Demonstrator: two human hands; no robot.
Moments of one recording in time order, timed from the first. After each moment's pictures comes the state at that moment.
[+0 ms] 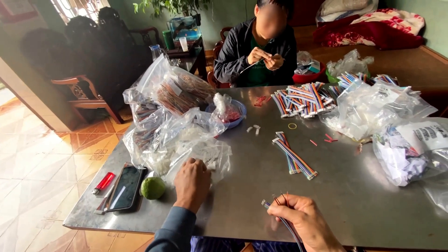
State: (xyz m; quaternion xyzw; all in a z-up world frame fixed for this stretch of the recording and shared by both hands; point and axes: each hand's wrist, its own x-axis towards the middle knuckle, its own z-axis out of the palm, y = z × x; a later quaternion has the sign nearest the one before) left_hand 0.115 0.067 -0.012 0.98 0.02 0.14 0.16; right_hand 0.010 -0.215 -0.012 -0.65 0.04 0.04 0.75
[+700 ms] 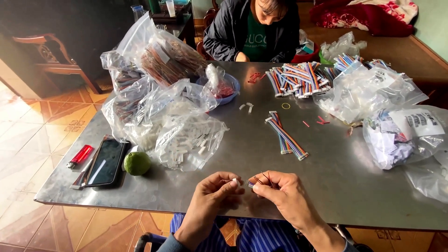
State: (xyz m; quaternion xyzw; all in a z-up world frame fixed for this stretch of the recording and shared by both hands) left_hand 0.000 0.004 0.006 0.53 0.04 -0.14 0.84; right_hand 0.003 -0.193 0.030 -0.80 -0.01 0.04 0.60
